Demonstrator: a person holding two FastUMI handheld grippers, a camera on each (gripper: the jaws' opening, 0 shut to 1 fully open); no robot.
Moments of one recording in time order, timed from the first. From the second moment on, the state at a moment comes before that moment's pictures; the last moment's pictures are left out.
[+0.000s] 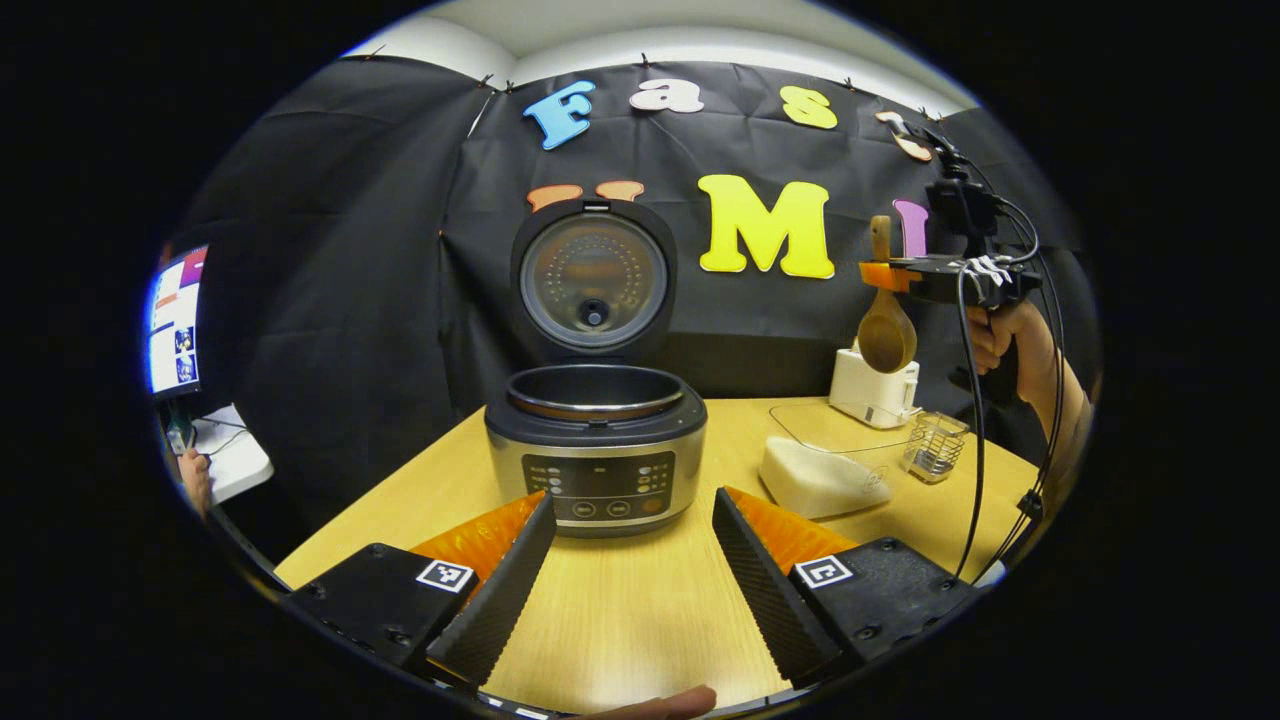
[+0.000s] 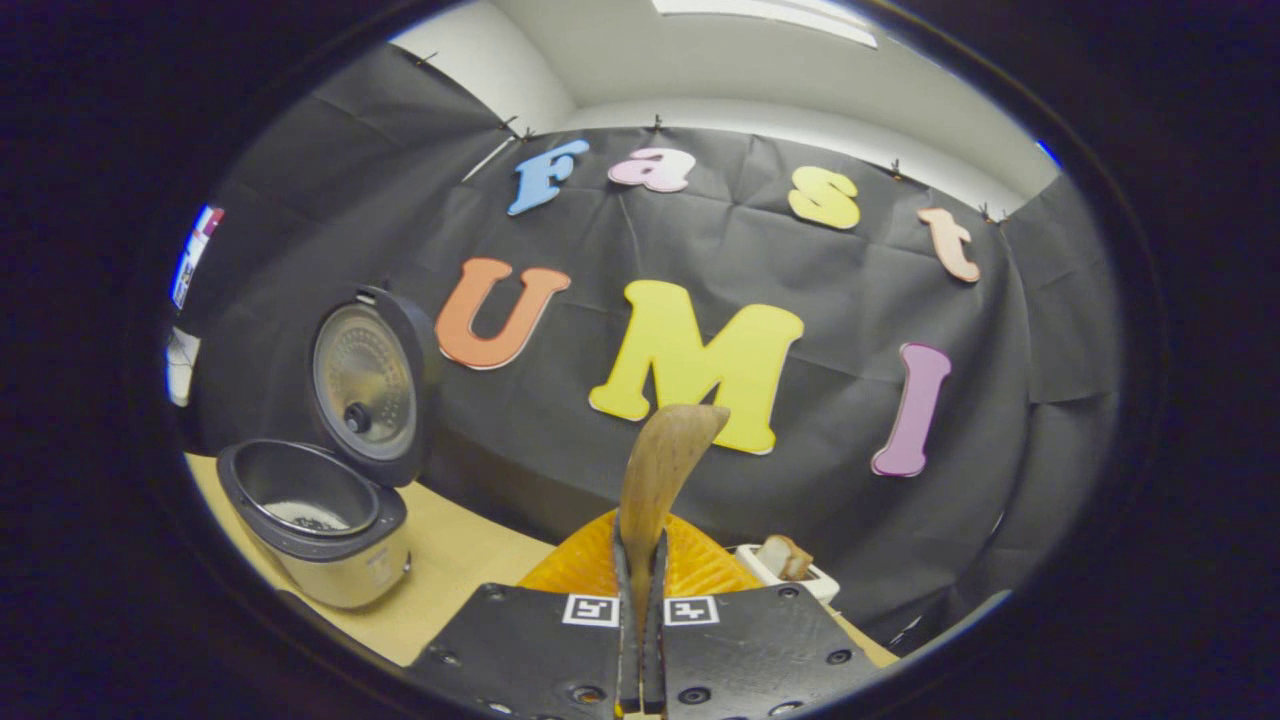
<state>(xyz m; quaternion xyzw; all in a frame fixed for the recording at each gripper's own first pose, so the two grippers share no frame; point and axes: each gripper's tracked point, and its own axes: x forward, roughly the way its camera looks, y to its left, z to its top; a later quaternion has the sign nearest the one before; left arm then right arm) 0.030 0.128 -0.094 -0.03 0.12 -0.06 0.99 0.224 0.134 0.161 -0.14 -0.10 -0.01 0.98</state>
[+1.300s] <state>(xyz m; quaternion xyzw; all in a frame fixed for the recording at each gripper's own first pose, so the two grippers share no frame) 0.031 0.053 -0.090 -0.04 0.12 -0.11 0.99 0.270 -0.079 0.018 0.08 0.08 -0.08 0.99</state>
